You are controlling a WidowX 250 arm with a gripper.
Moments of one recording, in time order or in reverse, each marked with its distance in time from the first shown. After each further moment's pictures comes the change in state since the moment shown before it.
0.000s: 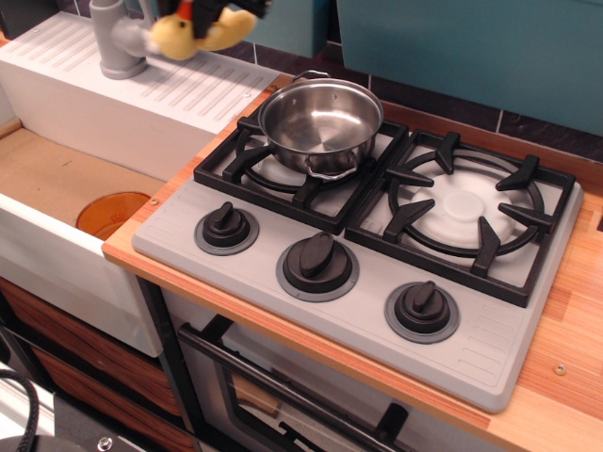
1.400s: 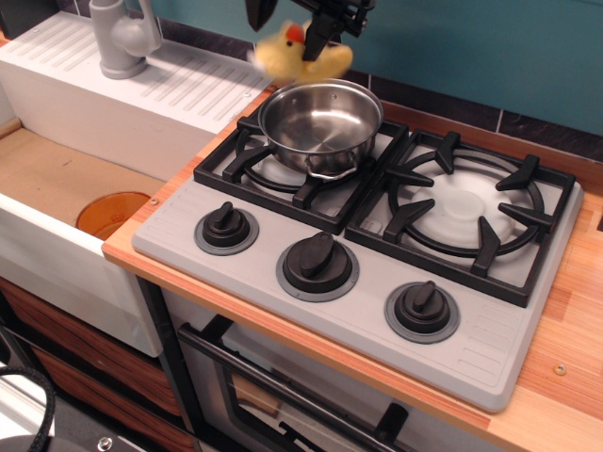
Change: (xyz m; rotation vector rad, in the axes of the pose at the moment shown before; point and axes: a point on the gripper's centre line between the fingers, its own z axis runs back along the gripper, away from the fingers) arm 0.033 -0.040 -0.017 -0.056 -0.067 -0.019
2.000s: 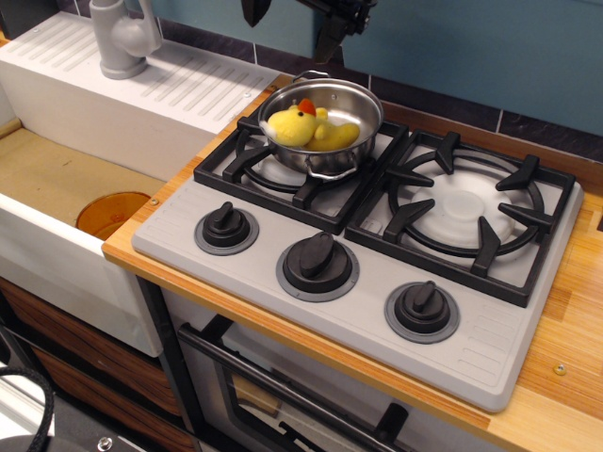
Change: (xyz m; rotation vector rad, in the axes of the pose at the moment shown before) arm 0.003 -0.003 -0.004 -0.018 0.020 -0.003
